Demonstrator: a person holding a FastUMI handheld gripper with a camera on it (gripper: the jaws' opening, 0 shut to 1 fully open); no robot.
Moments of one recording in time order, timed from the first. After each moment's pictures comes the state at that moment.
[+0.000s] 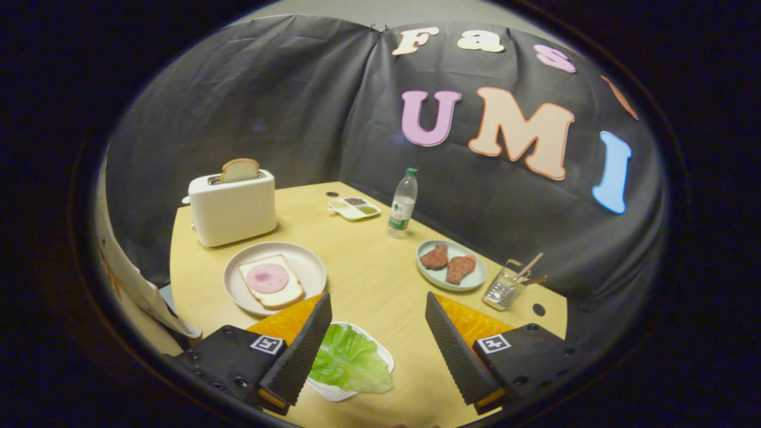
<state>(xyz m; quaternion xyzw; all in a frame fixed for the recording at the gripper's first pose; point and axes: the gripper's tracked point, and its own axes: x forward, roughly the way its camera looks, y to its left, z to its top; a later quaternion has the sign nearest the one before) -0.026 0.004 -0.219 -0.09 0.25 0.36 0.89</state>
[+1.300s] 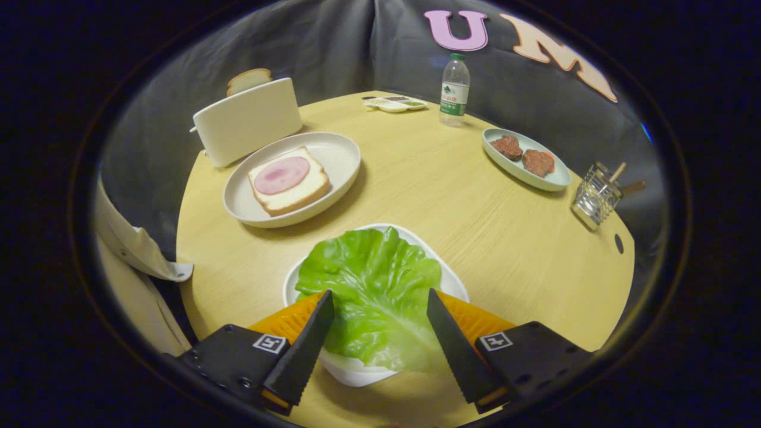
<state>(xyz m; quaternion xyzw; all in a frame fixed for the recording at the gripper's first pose) -0.089 0.010 -0.372 -0.11 0.44 0.42 0.78</state>
